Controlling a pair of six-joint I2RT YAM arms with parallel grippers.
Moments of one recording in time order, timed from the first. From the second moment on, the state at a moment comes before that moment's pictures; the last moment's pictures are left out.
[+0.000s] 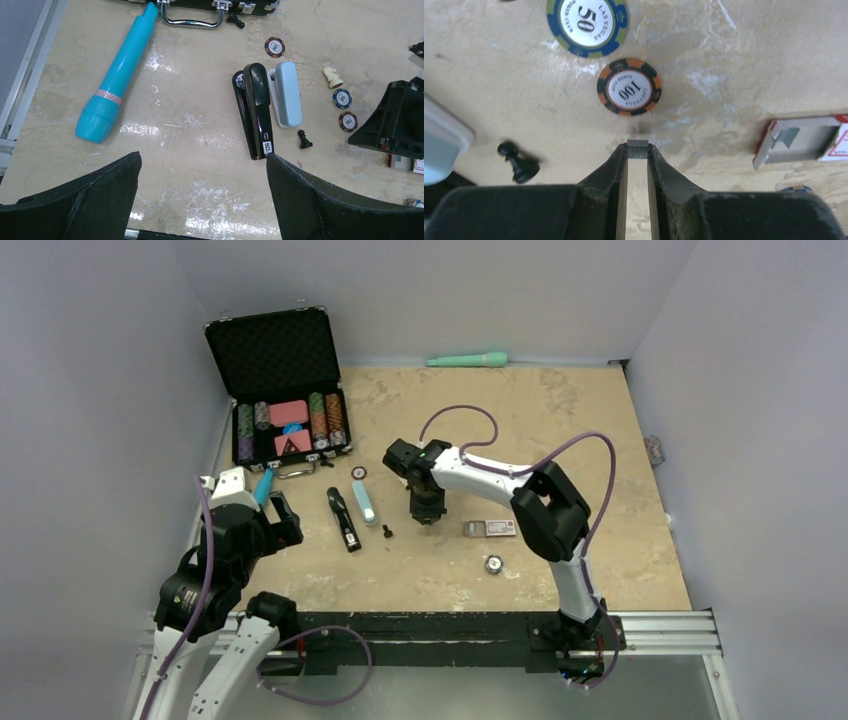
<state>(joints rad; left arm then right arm) -0.30 0.42 0.85 -1.04 -0.33 -0.45 0.88 2.10 1.61 -0.95 0.20 0.93</state>
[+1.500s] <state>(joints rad) -0.30 0.42 0.85 -1.04 -0.33 -0.45 0.77 1.70 1.15 -0.93 0.33 0.94</state>
